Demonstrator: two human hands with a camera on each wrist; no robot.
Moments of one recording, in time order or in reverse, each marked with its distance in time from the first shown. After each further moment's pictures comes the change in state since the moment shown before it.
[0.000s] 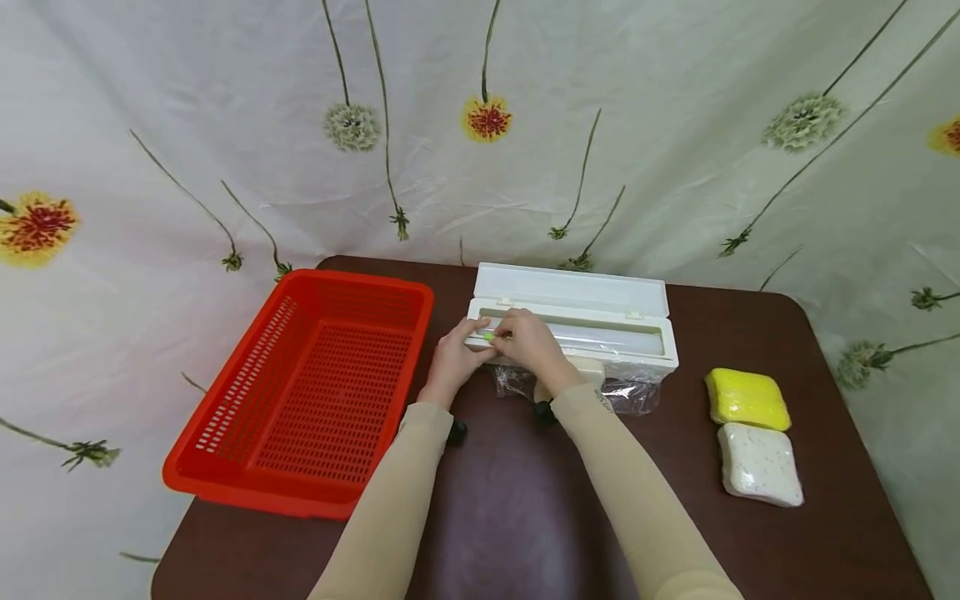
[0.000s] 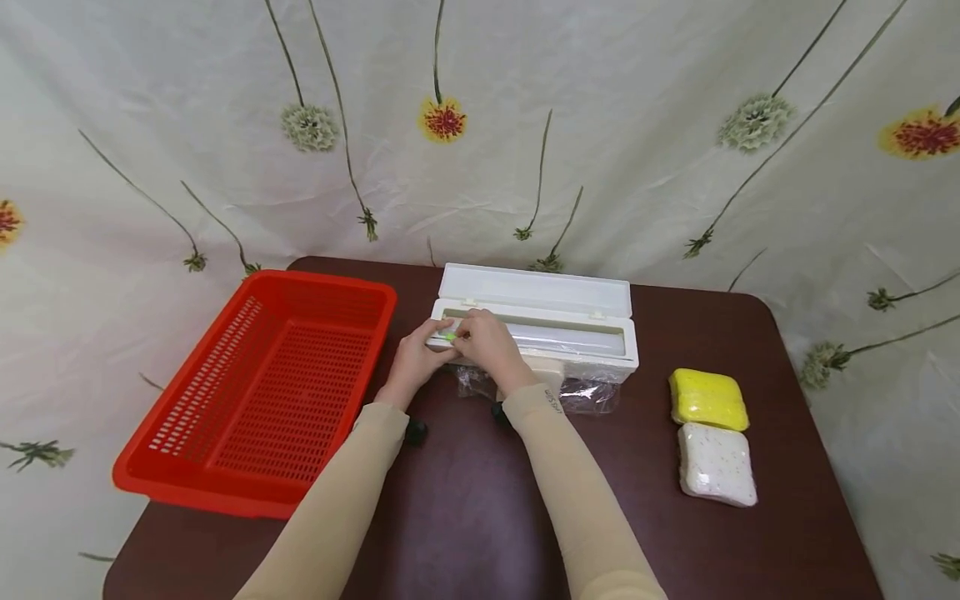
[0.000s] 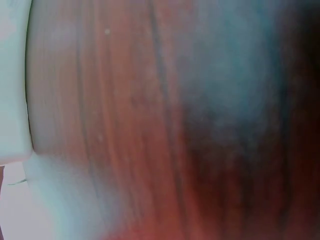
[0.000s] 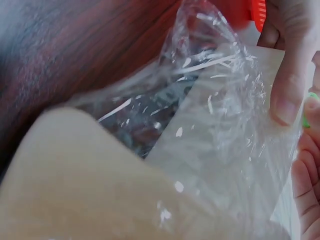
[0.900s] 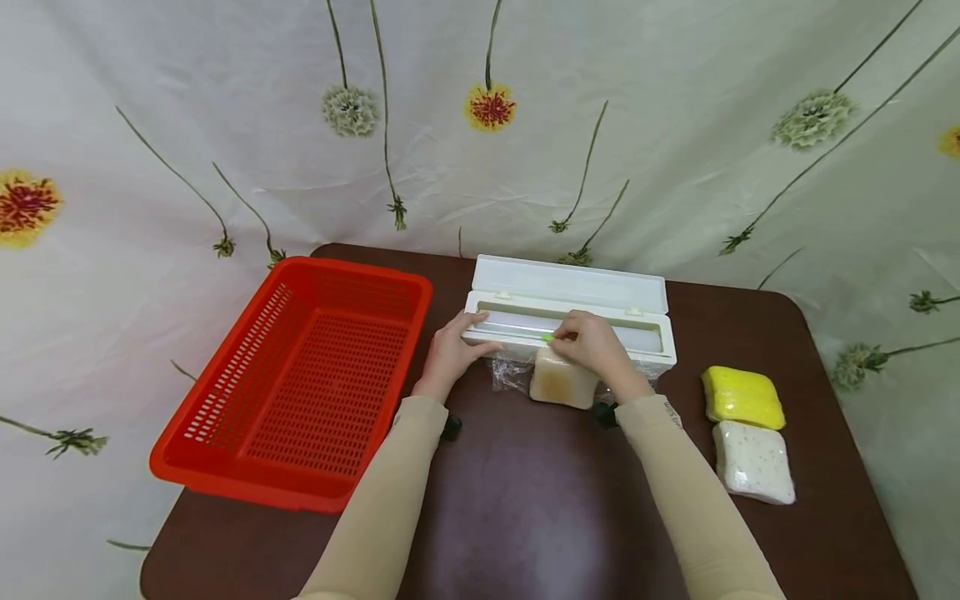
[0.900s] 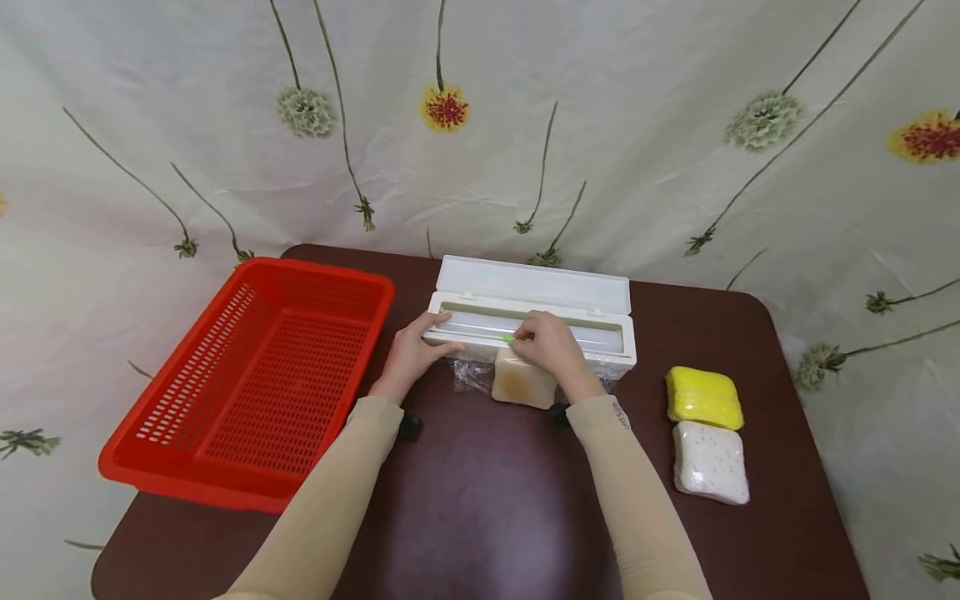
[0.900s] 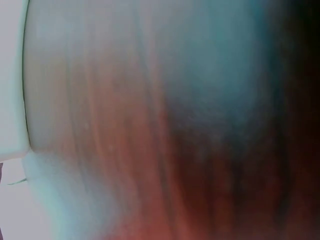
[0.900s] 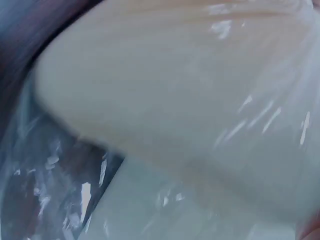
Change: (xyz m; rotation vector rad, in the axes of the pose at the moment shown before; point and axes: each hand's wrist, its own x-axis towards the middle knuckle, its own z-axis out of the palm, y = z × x) left_hand -0.003 -0.001 -0.002 -0.058 -0.050 0.001; right_hand -0.052 0.060 -0.045 0.084 0.011 0.114
